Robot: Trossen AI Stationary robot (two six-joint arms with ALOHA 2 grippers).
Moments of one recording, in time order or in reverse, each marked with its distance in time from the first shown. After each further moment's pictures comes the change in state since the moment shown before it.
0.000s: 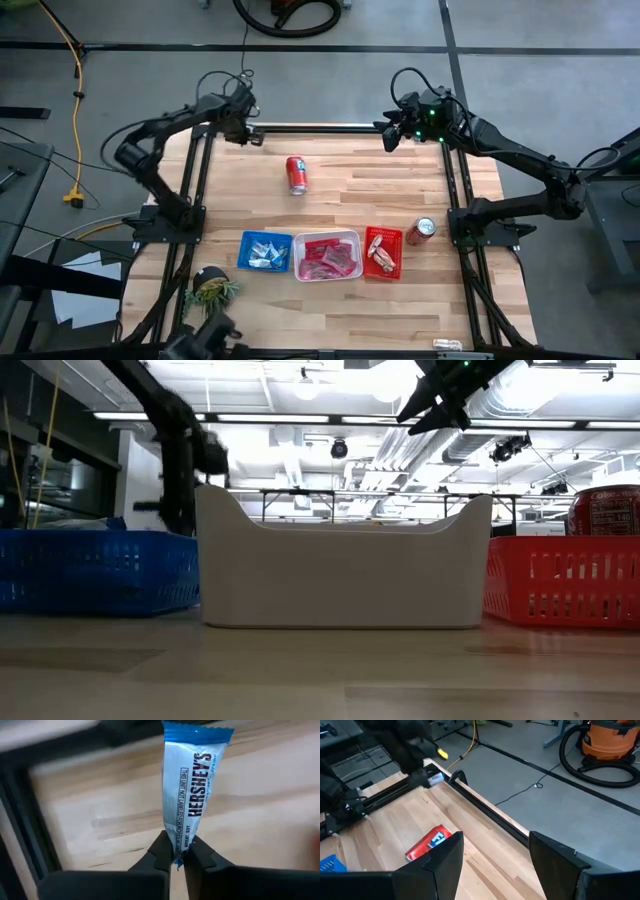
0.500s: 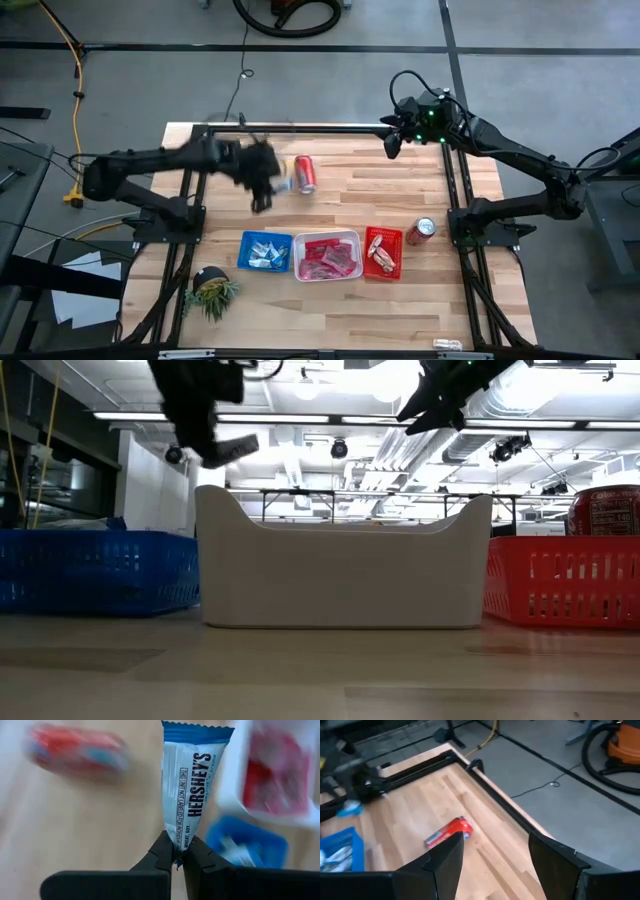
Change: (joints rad) left arm -0.763 -0.352 0.001 -0.075 0.144 0.249; right arm 0.000 0.000 0.000 -0.034 -0.102 -0.087
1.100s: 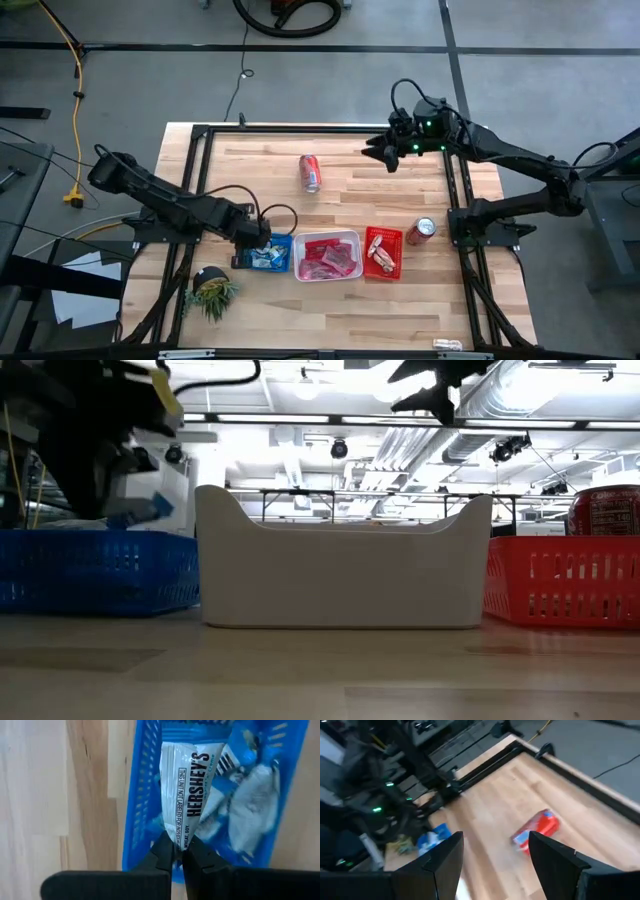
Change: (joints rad) left arm -0.535 0.069 -0.260 0.037 -0.154 -0.266; right arm 0.127 -0.001 0.000 0.043 -0.216 0.278
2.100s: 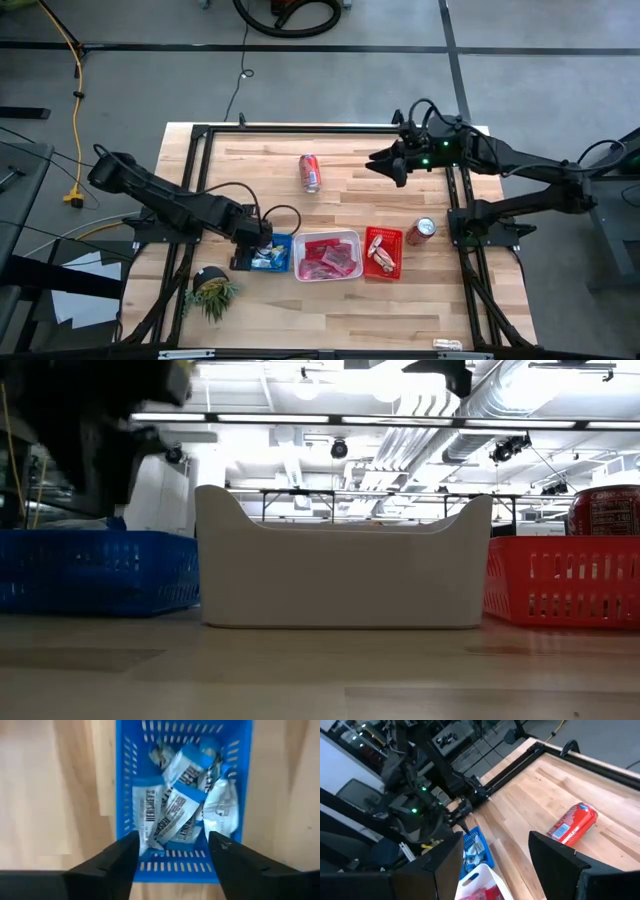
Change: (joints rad) left arm 0.003 -0.001 0.074 -0.028 0.039 0.105; right arm 0.204 -0.098 0.000 -0.001 0.144 0.213
